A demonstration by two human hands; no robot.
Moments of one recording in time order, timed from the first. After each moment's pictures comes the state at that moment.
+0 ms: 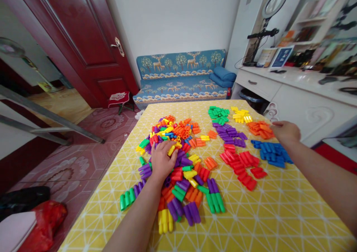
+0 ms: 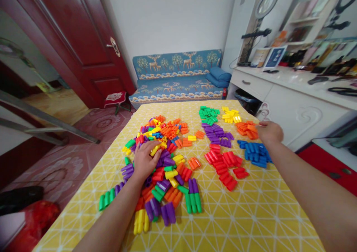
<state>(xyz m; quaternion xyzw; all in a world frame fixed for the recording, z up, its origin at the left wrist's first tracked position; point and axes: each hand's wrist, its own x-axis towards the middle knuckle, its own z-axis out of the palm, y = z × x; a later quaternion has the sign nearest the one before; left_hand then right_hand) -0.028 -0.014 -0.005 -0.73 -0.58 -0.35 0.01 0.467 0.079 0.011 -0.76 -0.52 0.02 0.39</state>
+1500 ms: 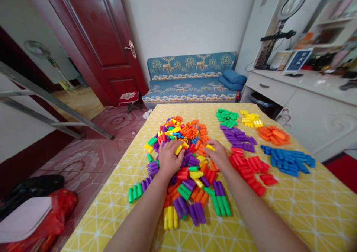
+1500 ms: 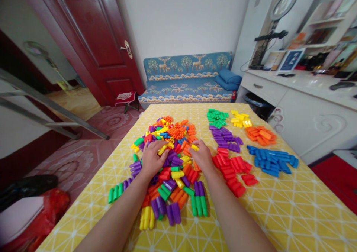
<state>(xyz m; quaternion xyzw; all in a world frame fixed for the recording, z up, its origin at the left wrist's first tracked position) -0.028 -0.016 -0.006 -0.74 -0.57 -0.36 0.02 0.192 0.030 -0.047 -0.59 -0.58 0.29 0.48</state>
